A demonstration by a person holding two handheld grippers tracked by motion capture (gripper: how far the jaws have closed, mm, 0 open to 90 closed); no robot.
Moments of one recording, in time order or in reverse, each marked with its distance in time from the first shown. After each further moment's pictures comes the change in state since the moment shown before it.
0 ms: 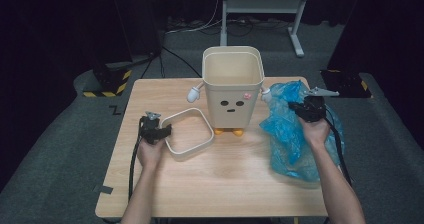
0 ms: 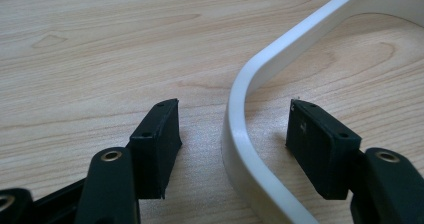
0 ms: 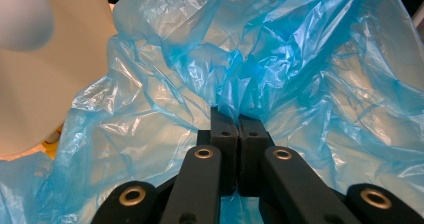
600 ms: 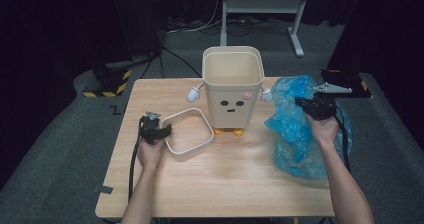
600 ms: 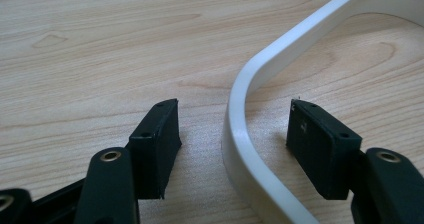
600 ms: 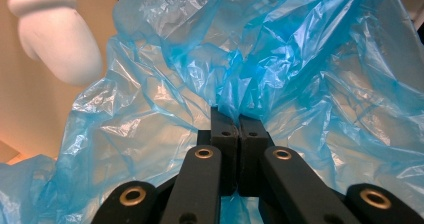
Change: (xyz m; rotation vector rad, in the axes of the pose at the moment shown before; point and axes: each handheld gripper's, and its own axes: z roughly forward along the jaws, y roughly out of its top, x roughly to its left) left arm 0.000 0.000 0.000 -0.003 0.002 -0.004; right arm 0.000 0.018 -0.035 -0.048 -0.003 -0.029
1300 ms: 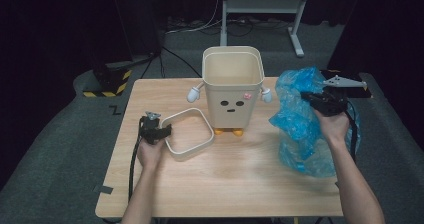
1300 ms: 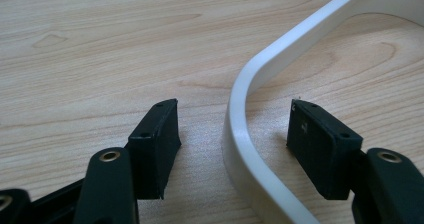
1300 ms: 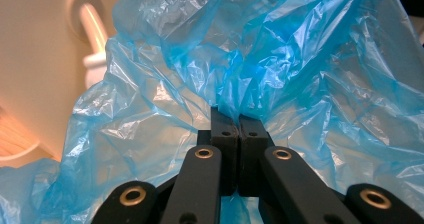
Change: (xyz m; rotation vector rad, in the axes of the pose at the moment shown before) left arm 0.000 0.000 0.000 0.001 0.001 -0.002; right arm 0.004 0.027 -0.036 -0.042 0.026 -0.033
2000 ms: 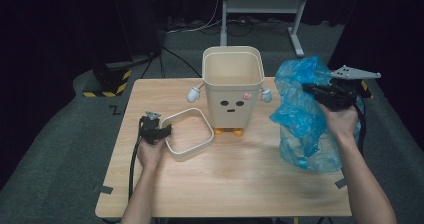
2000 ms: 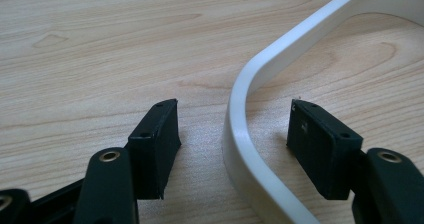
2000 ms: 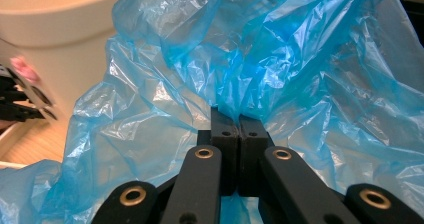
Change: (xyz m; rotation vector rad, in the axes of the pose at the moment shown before) left arm 0.000 0.000 0.000 0.000 0.001 0.000; right arm 0.018 0.037 -0.035 -0.060 0.060 -0.051
